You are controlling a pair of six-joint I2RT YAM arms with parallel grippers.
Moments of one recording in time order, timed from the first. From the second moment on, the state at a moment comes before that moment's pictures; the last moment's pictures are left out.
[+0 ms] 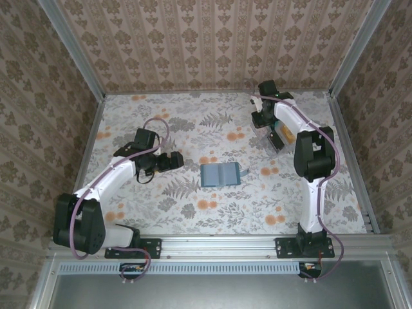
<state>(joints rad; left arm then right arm) -0.33 1.33 0.86 -0.61 0.29 -0.44 0.16 2.14 1.83 -0.83 0.03 -0.13</state>
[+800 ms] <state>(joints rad) -0.28 1.21 0.77 -0.59 0.22 -0.49 0.72 1.65 1.22 -0.66 0.09 0.40</state>
